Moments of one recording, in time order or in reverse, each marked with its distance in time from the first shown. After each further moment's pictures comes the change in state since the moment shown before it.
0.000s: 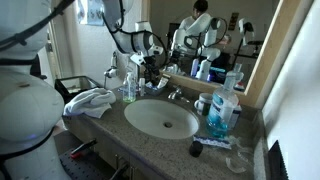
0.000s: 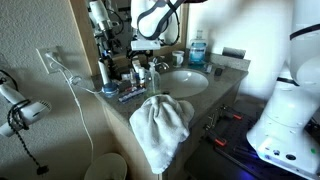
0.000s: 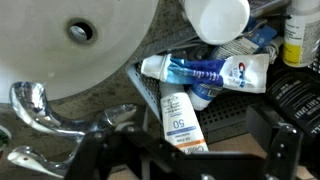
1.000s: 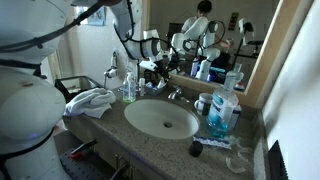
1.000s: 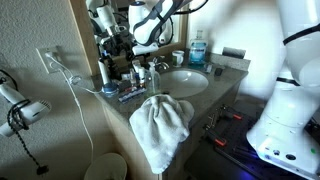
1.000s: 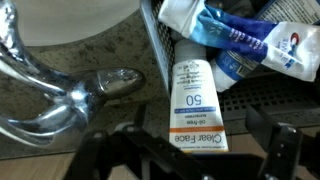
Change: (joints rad) arm 0.036 0.182 -0.093 0.191 -0.004 0.008 -0.222
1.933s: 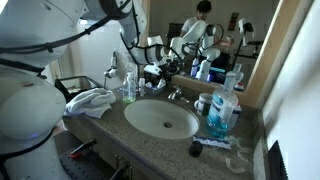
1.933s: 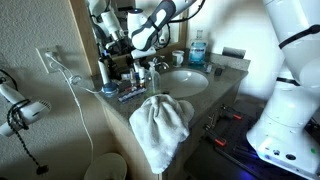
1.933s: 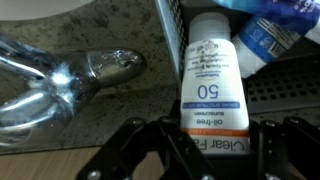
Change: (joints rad) arm 0.004 0.129 -0.036 0.129 0.006 0.026 -0.020
